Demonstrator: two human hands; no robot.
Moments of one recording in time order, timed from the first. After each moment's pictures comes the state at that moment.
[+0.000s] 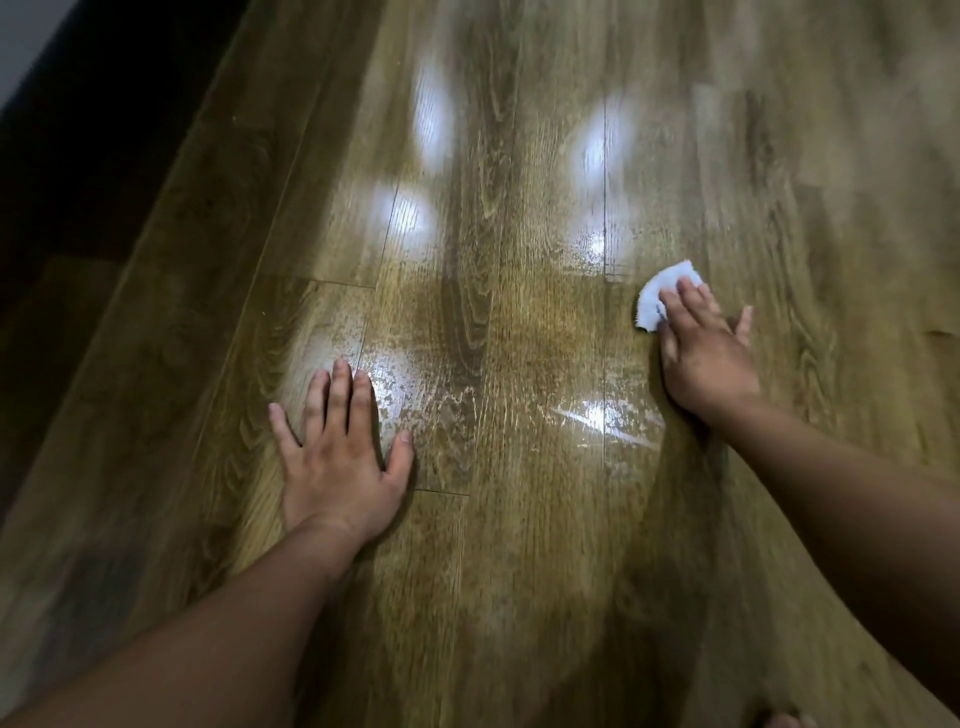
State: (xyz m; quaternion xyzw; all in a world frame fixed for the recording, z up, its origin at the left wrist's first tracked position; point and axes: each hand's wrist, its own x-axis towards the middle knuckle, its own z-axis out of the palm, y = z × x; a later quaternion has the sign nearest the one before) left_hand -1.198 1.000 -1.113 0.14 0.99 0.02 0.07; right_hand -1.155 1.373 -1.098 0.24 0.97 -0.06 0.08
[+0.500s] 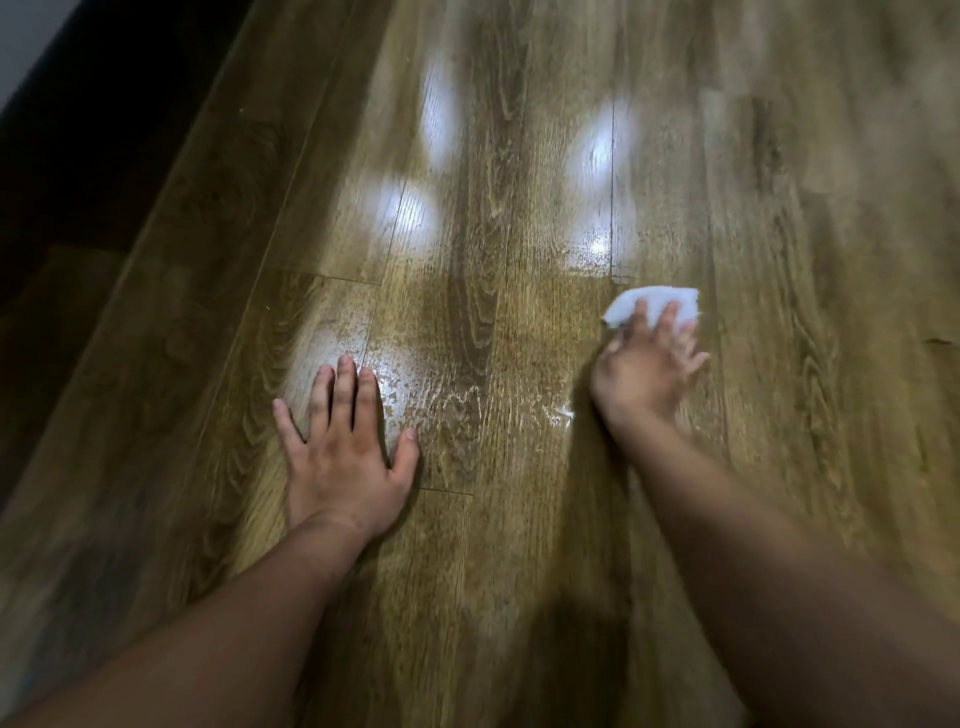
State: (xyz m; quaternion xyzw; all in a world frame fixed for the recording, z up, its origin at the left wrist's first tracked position) left_hand -1.198 1.001 -1.113 0.14 0.99 0.02 0.07; right_hand -1.185 1.284 -1.108 0.43 0.89 -0.08 0.06
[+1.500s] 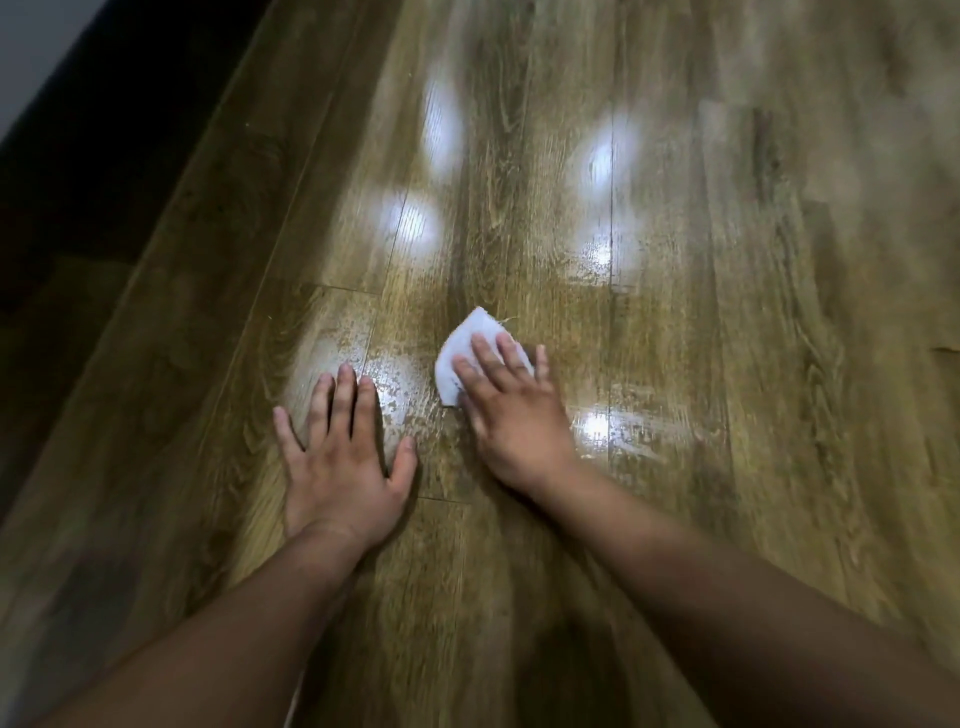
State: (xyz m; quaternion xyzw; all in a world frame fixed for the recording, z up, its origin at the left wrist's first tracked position) left_hand -1.198 1.002 -1.111 0.13 0.99 0.02 0.07; right_hand -1.180 1.198 -1.106 0.02 0.99 -0.10 0.09
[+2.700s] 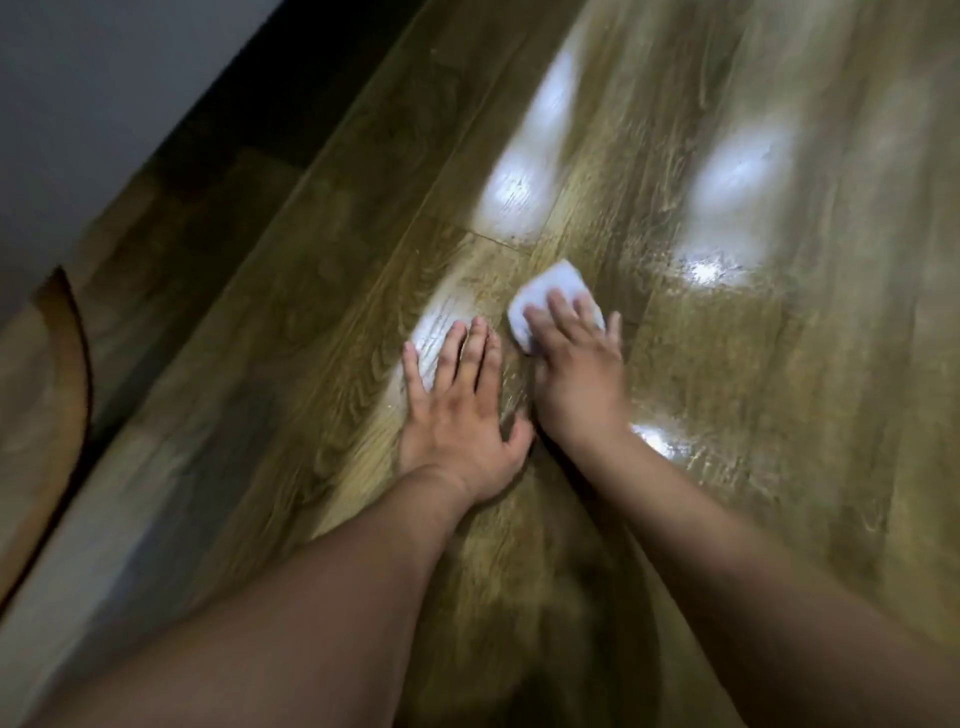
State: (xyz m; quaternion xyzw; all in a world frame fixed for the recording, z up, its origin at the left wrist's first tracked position) left_hand -1.200 1.004 -1.111 0.13 0.99 0.03 0.09; right_hand -1.229 1.134 -1.114 0.01 0.99 -0.15 0.01
